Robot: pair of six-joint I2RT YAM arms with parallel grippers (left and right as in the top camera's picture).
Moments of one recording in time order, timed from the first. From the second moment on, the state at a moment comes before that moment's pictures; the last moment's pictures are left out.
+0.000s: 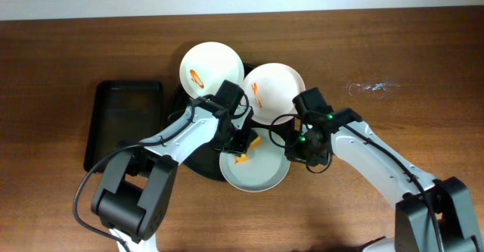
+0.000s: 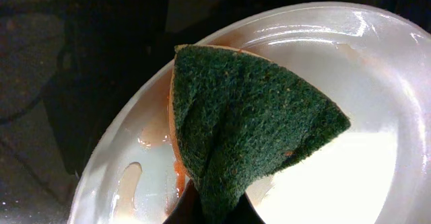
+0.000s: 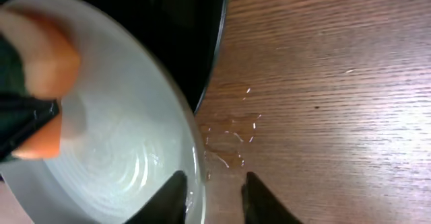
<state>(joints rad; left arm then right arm) -0.50 1.95 1.23 -0.71 0.34 -0.21 0.38 1.61 1.01 -0.82 -0.22 0.60</state>
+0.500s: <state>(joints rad) -0.50 1.95 1.23 -0.71 0.34 -0.21 0.45 1.61 0.92 -0.74 -0.25 0.65</state>
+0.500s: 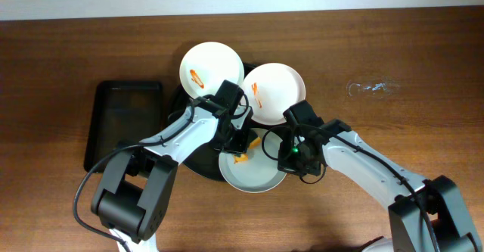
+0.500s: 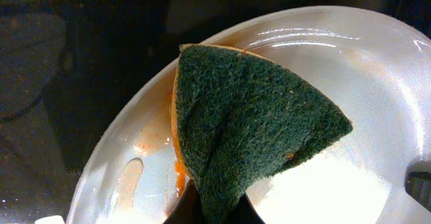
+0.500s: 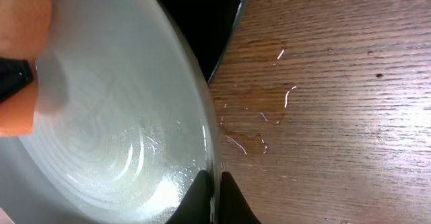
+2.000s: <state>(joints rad) -0.59 1.94 1.38 -1.07 0.14 -0.22 0.47 1.61 0.92 -0.75 -0.25 0.70</state>
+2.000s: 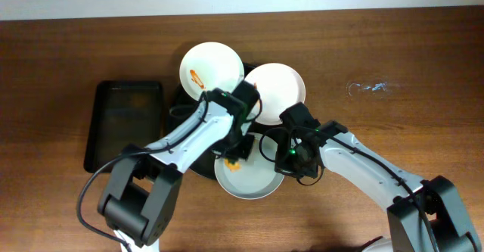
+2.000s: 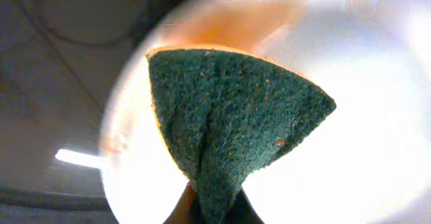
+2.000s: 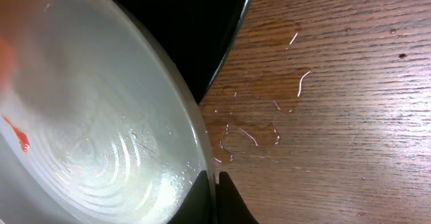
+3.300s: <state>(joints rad) -0.54 1.84 1.07 -0.53 0.07 -0.18 0.47 1.61 0.92 -0.75 -0.27 0.70</state>
